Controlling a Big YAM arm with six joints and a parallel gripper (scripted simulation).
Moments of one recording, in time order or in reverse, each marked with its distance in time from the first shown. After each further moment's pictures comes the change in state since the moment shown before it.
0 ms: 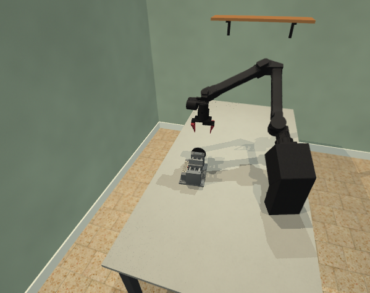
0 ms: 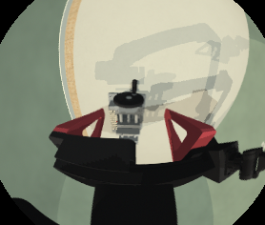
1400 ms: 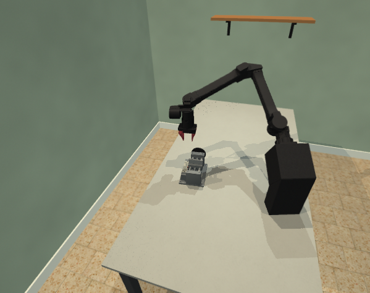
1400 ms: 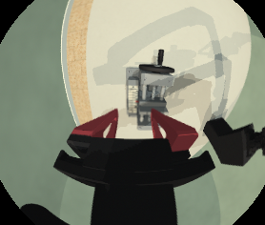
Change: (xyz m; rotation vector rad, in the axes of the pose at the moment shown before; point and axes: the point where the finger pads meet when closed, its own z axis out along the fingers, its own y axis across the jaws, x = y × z) arm 0.096 0.079 0.002 0.012 0.002 0.015
